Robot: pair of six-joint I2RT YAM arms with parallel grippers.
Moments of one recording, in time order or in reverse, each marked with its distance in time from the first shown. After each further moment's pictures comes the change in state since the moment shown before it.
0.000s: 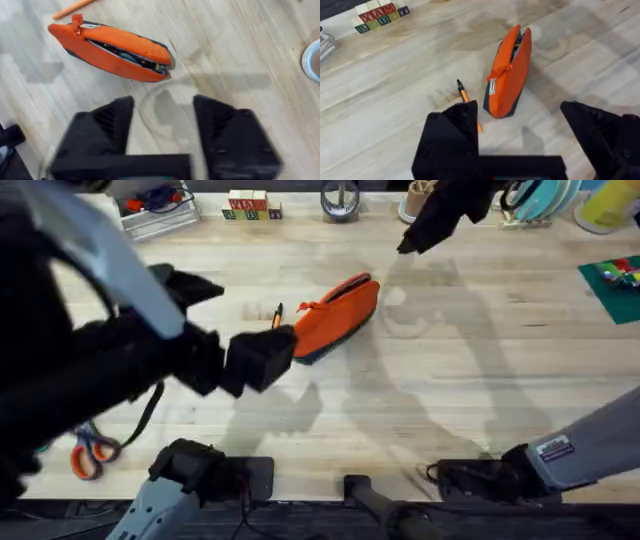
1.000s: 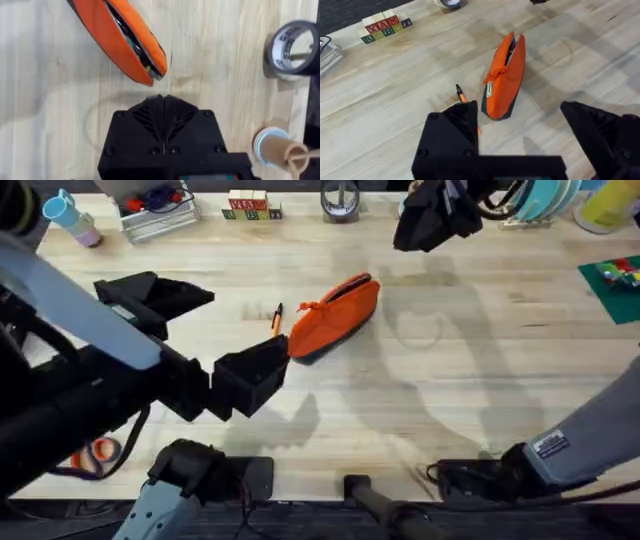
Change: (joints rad) left arm 0.000 -0.109 0.000 -0.031 0.011 0.000; right arm 0.000 0.072 0.001 0.003 -0.072 -0.667
